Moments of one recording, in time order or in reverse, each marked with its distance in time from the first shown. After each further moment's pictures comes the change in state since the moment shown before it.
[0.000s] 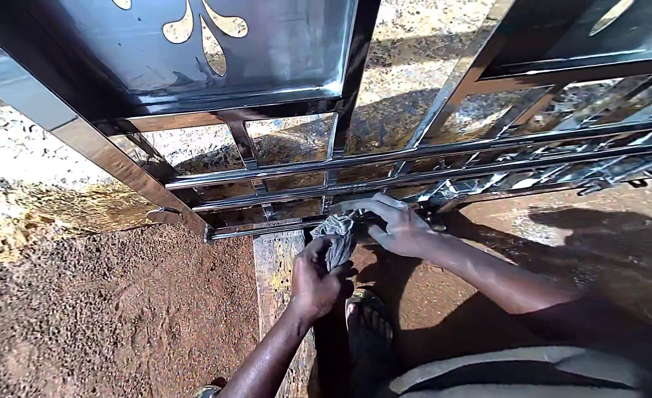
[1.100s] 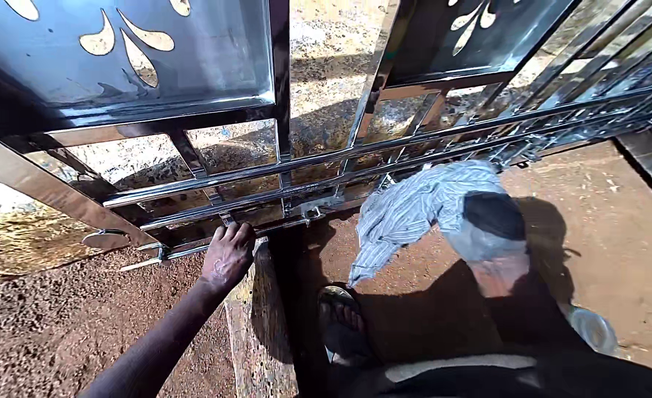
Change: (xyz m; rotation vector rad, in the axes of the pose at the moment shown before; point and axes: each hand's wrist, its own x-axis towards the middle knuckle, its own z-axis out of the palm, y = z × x) left_hand 0.060 -0.053 -0.094 1.286 -0.012 0.869; right_hand -0.103 -0.006 -0.089 1.084 0.847 0.072
